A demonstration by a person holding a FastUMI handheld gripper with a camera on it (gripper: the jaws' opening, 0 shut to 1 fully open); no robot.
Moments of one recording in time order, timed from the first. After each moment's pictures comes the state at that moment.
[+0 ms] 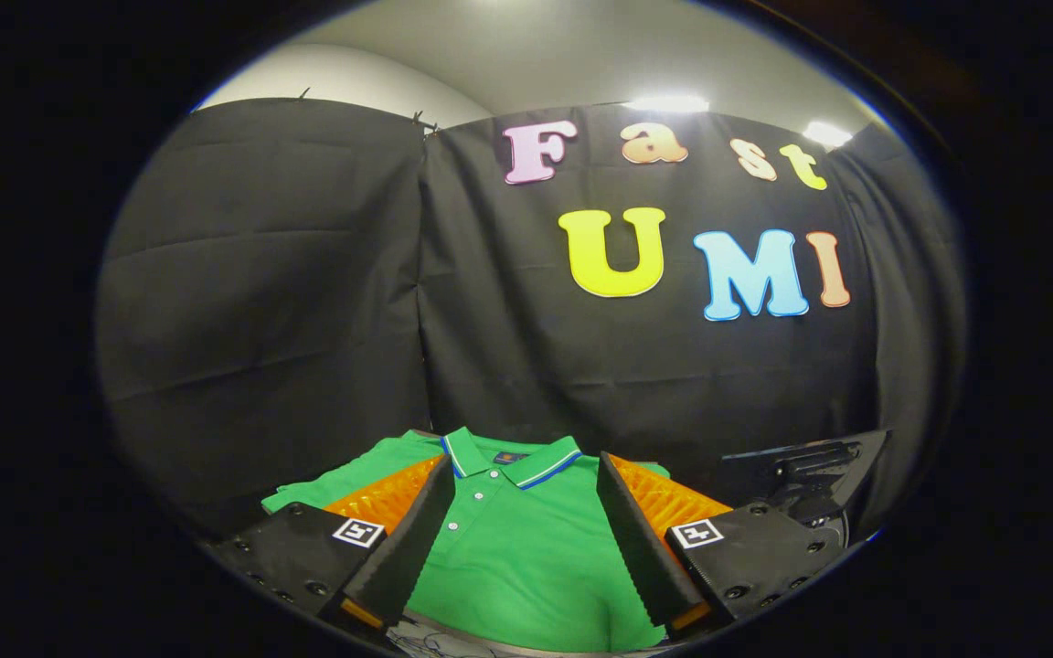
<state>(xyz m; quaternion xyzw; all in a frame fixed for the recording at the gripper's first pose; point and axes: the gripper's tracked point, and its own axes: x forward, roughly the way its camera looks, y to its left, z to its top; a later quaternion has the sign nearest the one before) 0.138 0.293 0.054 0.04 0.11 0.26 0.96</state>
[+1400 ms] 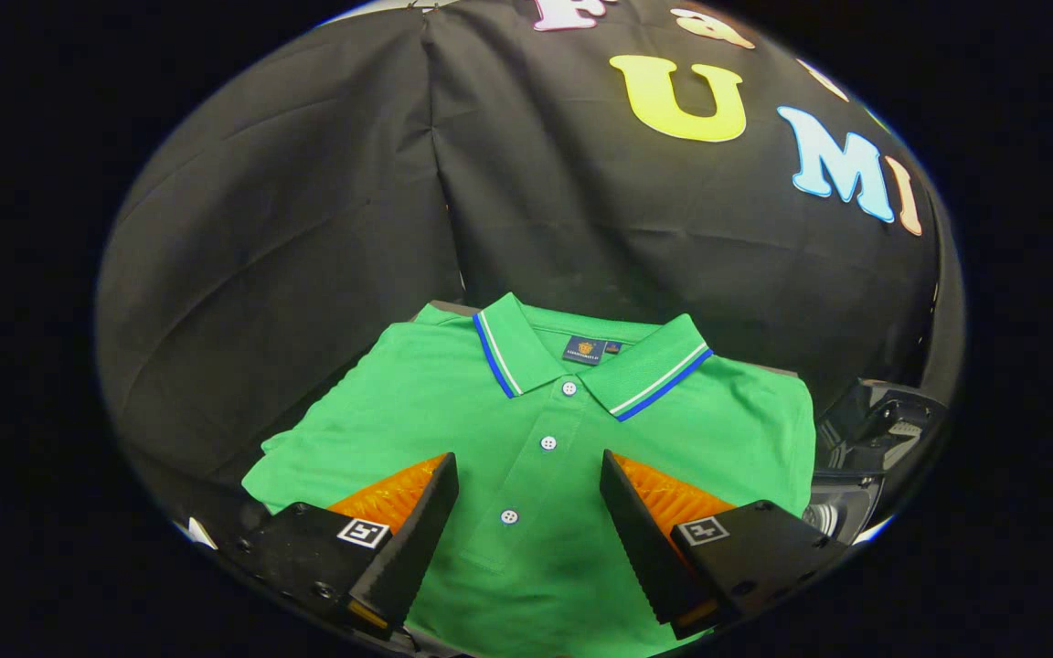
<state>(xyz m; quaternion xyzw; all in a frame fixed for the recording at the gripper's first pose) 0.169 0.385 -0.048 -0.03 0.37 0.31 0.88</state>
